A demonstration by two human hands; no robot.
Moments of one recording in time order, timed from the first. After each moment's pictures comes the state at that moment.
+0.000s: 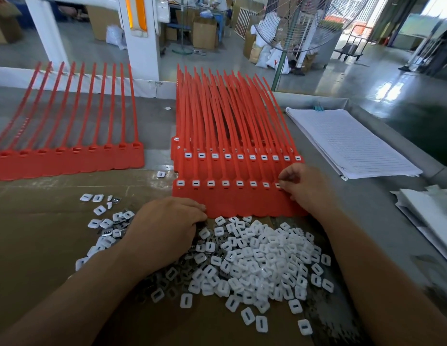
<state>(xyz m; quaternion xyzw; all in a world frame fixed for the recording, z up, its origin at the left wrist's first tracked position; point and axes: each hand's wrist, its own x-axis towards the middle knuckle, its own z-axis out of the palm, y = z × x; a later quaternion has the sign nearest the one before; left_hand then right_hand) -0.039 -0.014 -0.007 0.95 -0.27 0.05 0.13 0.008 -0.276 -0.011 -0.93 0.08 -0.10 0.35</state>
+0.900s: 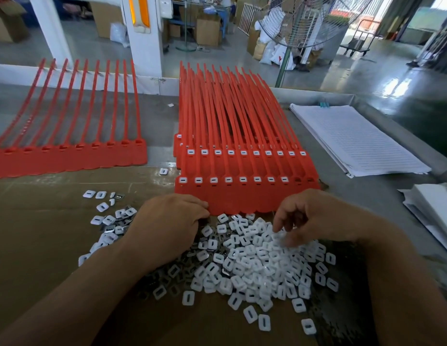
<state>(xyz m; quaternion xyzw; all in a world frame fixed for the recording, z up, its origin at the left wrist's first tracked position) -0.036 -0.014 -0.009 0.95 -0.26 0.05 0.13 -0.041 -0.272 0.027 -0.90 -0.19 0.23 0.31</state>
